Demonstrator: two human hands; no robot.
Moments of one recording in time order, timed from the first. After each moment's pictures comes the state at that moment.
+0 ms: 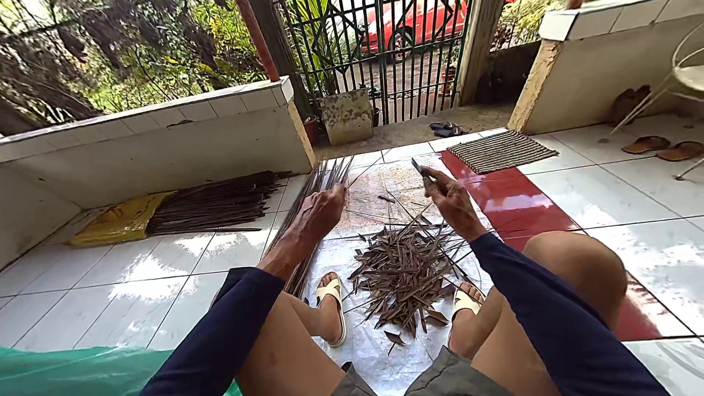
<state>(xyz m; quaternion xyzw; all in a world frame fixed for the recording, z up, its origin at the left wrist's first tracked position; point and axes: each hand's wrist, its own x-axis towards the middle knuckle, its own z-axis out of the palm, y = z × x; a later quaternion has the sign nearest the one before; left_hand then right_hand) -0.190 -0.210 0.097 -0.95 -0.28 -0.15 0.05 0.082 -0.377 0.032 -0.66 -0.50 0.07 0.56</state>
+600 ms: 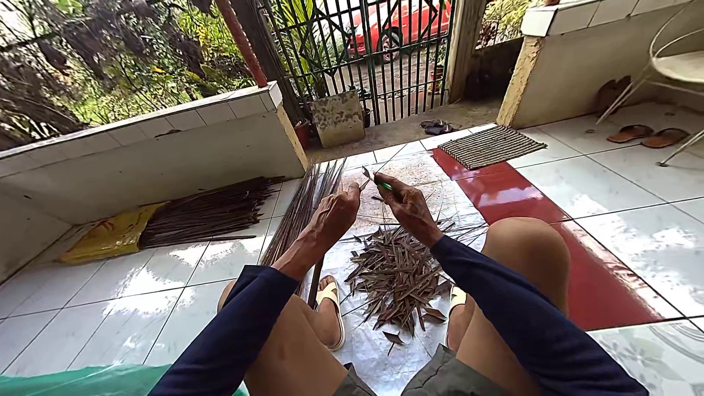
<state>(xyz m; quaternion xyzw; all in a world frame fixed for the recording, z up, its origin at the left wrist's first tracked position) -0.144 -0.236 0.085 -0.96 -0.22 -0.18 0.10 0.020 -0.357 0.043 -0.62 -0.54 0.05 0.56</state>
